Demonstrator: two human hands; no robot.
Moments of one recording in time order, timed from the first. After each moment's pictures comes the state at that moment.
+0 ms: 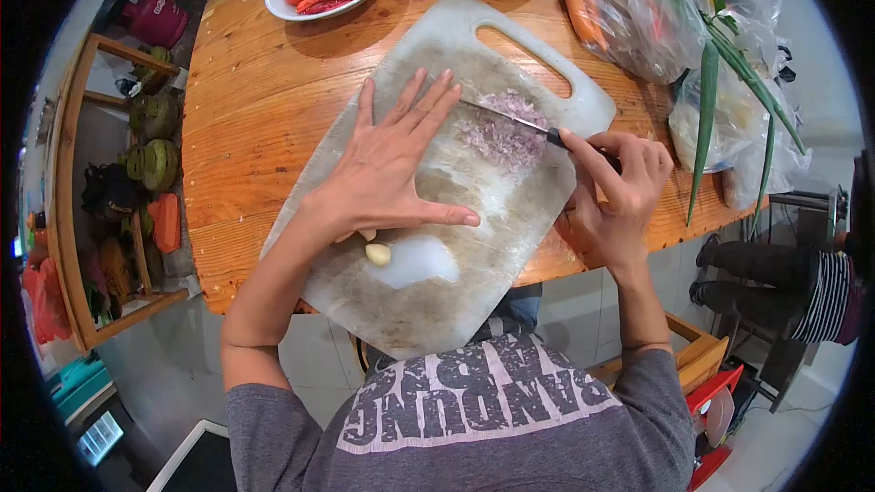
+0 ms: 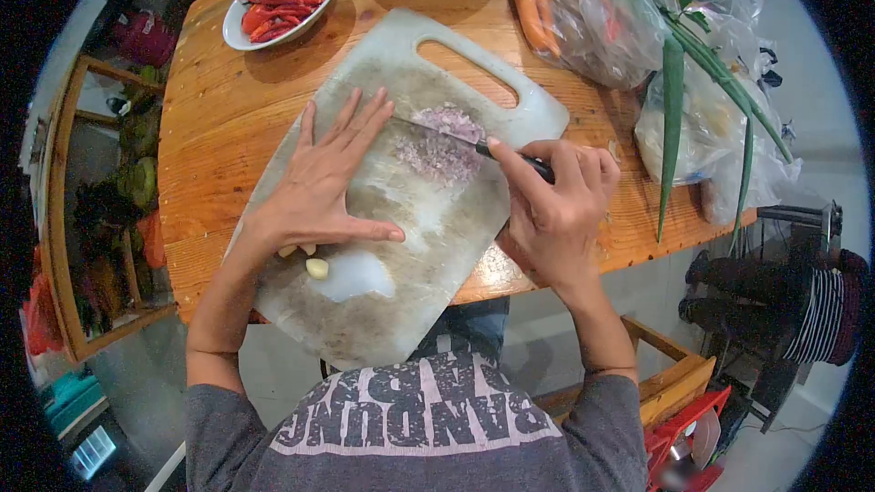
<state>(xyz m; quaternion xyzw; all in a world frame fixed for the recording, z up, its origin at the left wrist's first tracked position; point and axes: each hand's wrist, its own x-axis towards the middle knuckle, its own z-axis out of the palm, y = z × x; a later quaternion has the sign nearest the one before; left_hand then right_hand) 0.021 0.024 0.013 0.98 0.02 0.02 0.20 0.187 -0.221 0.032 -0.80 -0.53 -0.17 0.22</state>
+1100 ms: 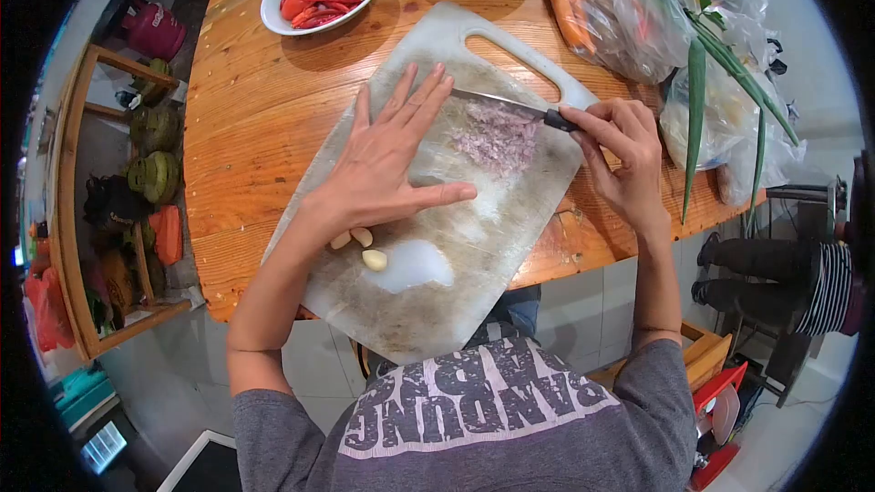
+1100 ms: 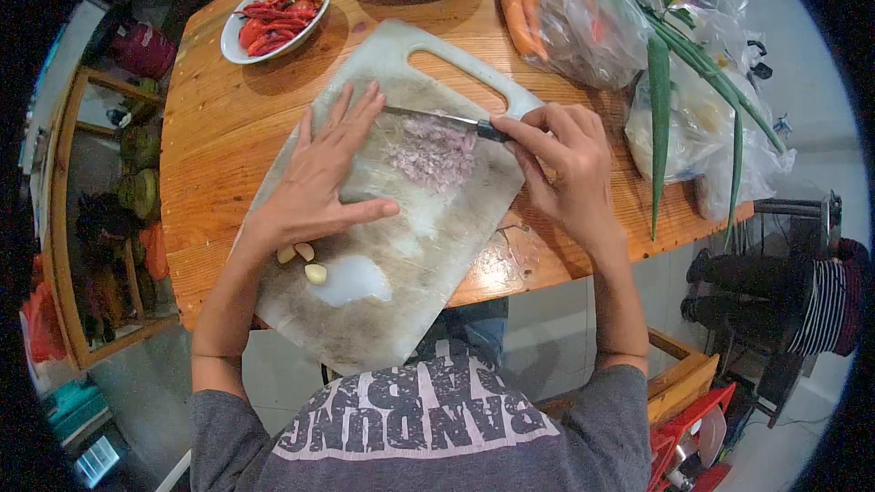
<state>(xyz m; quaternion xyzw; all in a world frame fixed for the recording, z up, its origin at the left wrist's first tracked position) 0.032 0.026 0.017 0.97 0.03 0.06 0.23 0.230 -0.216 0.052 -0.76 -0.59 -0.13 0.26</state>
